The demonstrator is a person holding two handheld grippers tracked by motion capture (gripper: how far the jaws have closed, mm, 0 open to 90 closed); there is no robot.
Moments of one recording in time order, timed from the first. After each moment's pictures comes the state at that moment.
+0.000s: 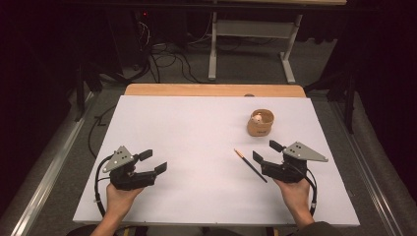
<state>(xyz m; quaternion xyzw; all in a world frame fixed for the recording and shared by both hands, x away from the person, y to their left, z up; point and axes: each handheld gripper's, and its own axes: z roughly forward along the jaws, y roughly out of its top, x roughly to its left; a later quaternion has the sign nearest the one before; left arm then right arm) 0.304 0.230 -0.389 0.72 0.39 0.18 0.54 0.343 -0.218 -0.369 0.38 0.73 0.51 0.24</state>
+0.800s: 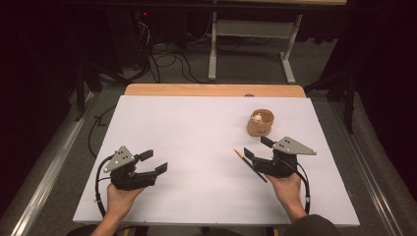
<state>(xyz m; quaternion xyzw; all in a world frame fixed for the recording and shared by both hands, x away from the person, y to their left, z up) 0.304 0.229 -0.389 0.72 0.39 0.18 0.54 0.354 -0.196 -0.366 0.36 0.74 0.51 0.24</state>
